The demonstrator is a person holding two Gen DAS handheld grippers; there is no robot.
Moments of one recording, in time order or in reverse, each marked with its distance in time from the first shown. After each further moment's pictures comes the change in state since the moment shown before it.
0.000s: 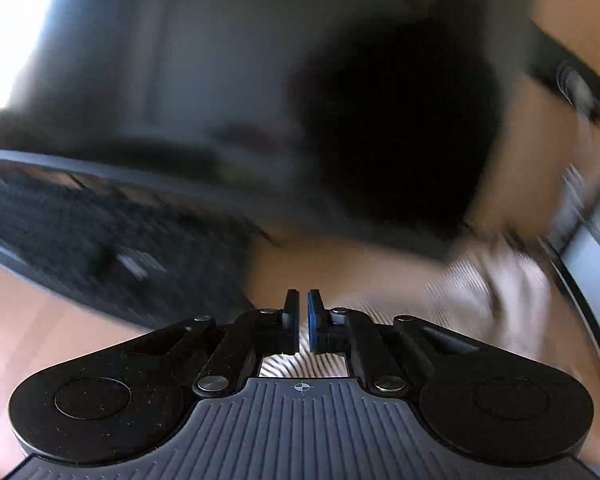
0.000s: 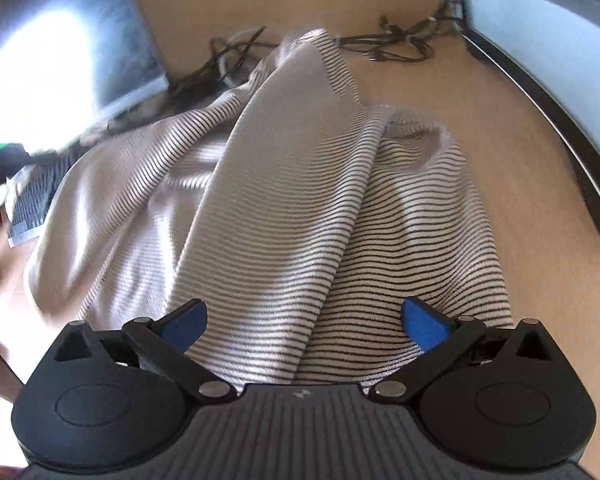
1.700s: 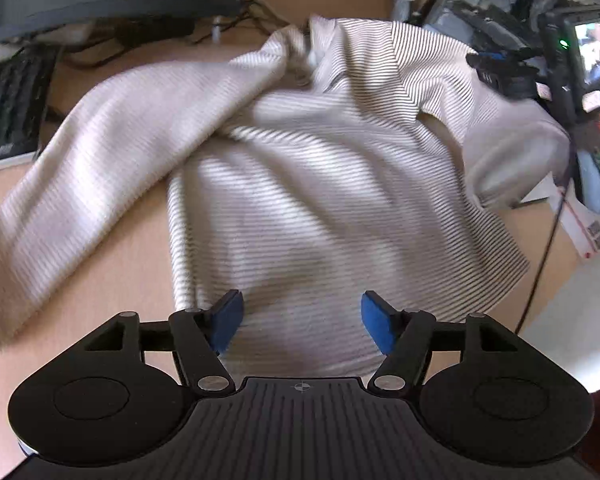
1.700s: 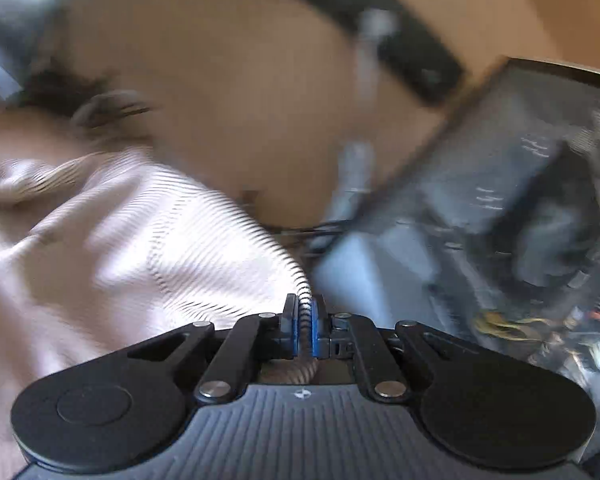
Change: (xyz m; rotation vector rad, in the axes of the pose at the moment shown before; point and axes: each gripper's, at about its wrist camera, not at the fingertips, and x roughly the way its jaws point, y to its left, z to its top) left arm -0.025 -0.071 -0.105 0.309 0.416 -0.488; right arm 0.004 0.014 0.133 -0.544 -0.324 -0.742
